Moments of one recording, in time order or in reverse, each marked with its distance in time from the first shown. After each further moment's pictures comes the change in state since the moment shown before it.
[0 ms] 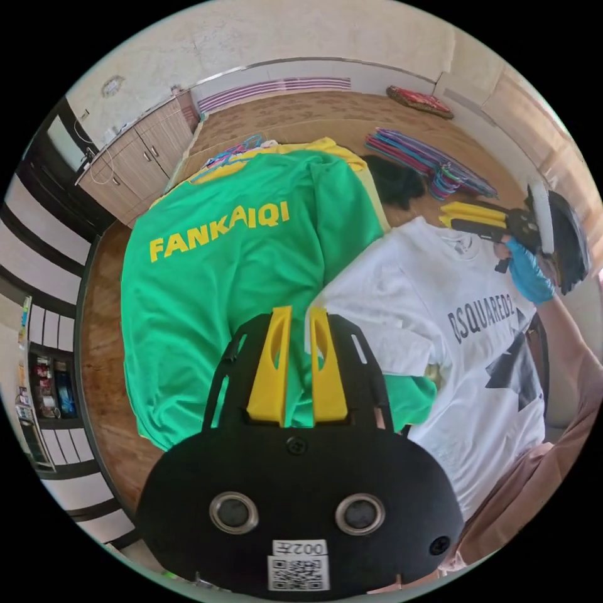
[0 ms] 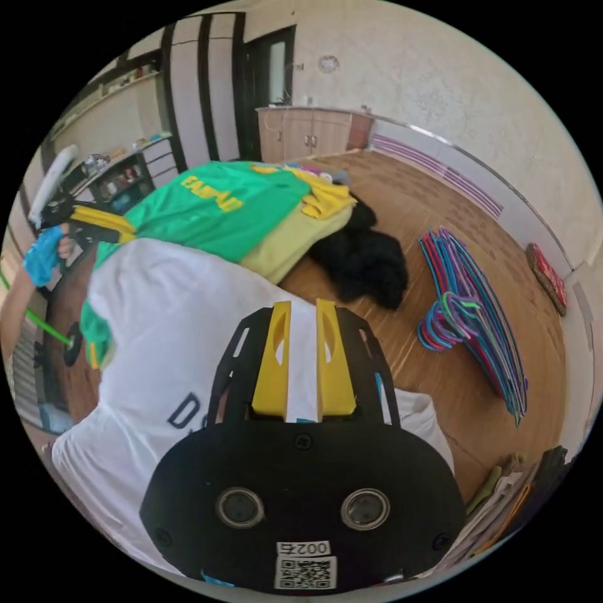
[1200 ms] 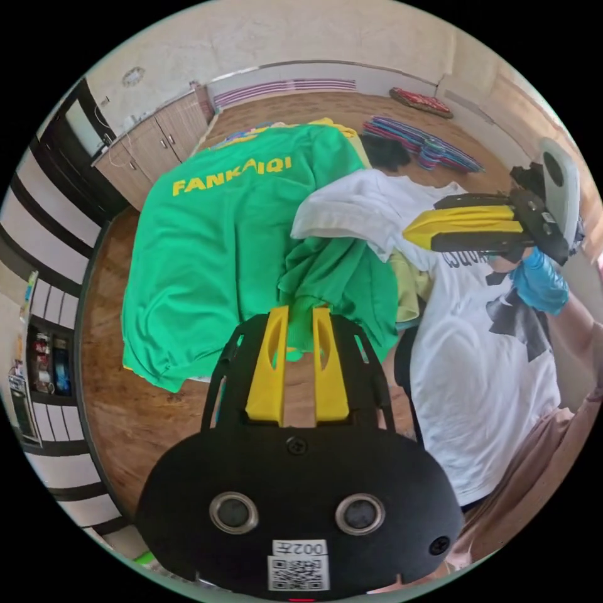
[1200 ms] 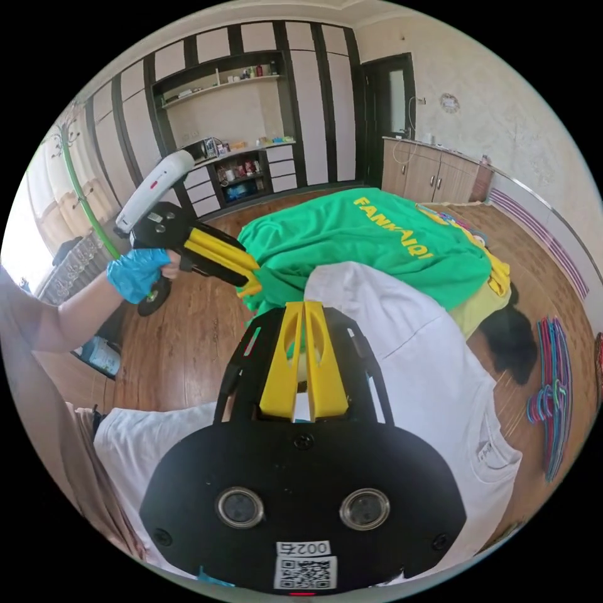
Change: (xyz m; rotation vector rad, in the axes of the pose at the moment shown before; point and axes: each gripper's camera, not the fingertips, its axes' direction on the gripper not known) left arm 0.007 0.185 -0.024 0.016 -0.017 -0.034; right arm -0.306 -0.070 -0.077 0.063 -0.355 -0.270
